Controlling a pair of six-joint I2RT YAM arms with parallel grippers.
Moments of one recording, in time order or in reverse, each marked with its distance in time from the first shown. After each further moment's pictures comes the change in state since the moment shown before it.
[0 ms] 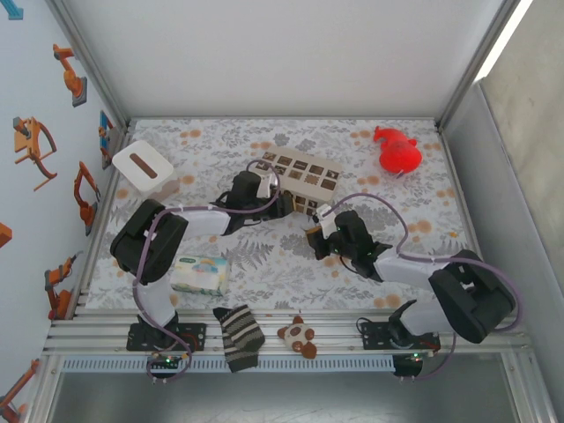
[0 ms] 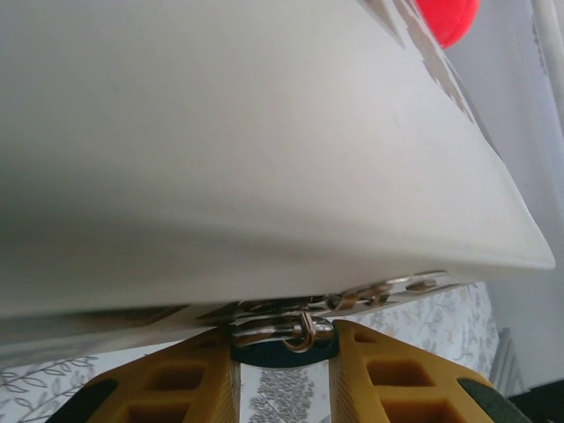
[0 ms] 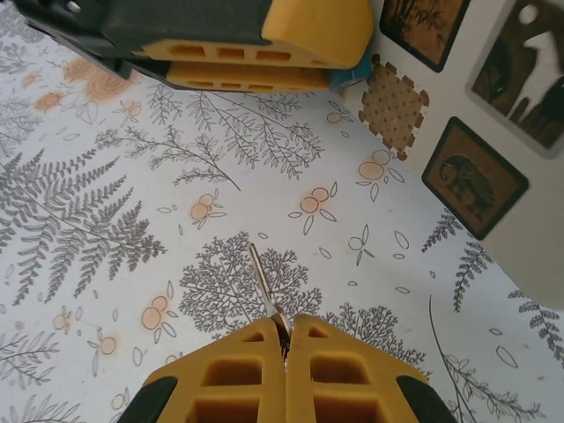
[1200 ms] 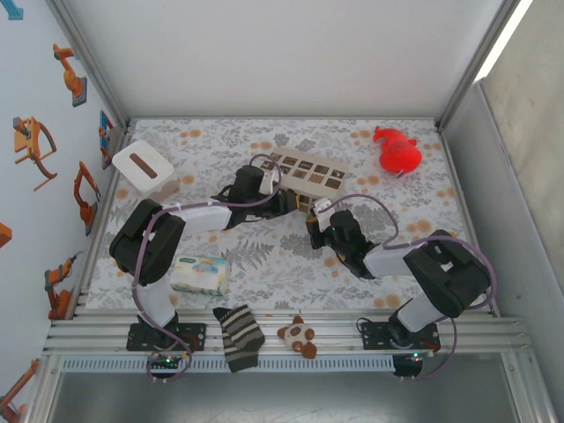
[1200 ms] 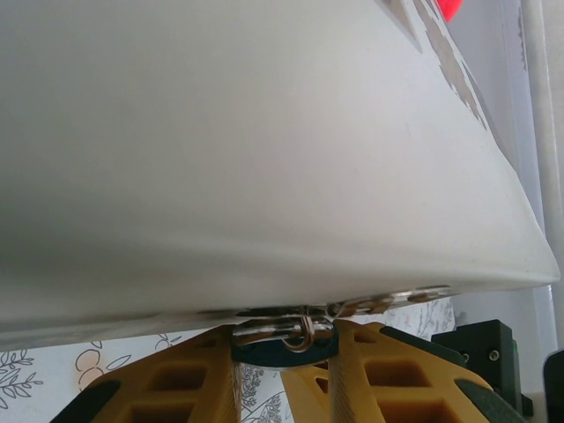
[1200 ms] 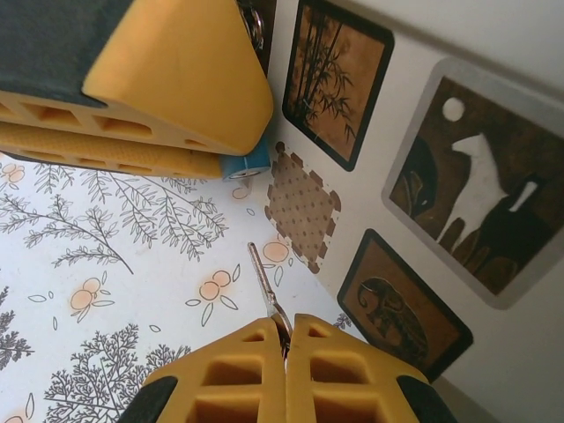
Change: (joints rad) left arm -0.005 -0.005 0.076 -0.120 0.057 -0.064; right arm 0.009 0.178 0.002 0.299 0.197 -0.060
